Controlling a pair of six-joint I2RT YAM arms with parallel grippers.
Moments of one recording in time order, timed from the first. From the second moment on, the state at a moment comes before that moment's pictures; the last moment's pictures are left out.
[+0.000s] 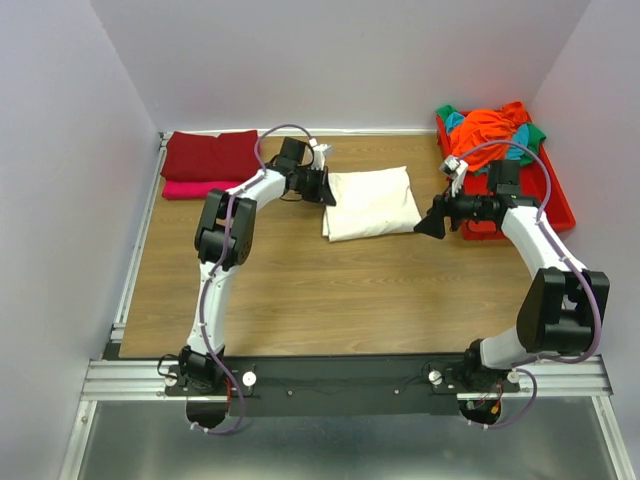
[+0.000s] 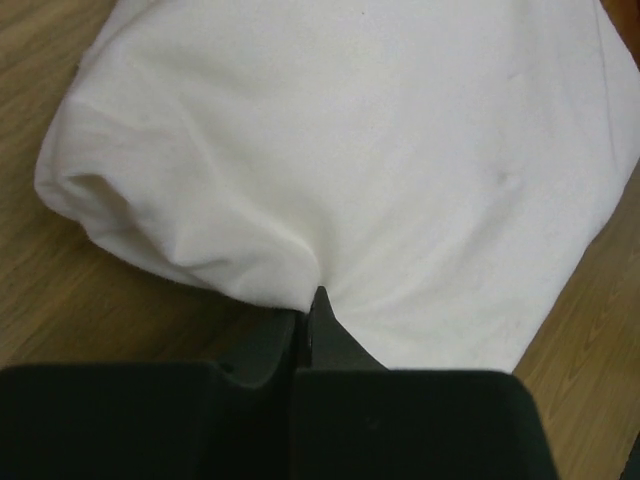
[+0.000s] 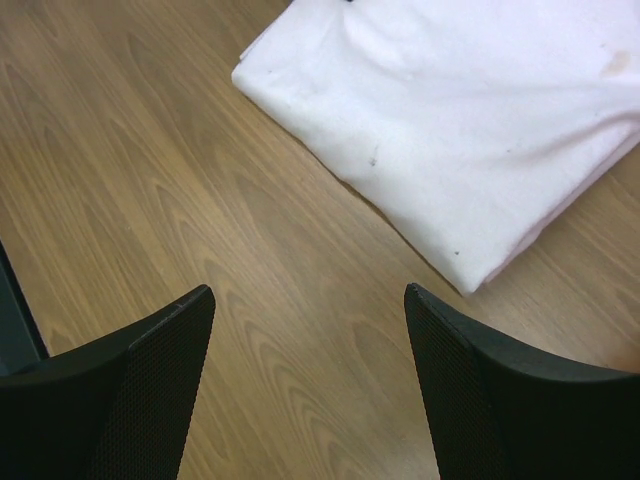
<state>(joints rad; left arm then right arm) -0.35 2.38 1.85 -0.30 0.67 -0.16 -0.06 1.48 1.08 -0.53 -0.94 -0.52</state>
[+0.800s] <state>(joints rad) -0.20 1.93 1.71 -0.45 0.12 0.17 -0.10 1.48 1.08 -0.53 -0.96 -0.52</state>
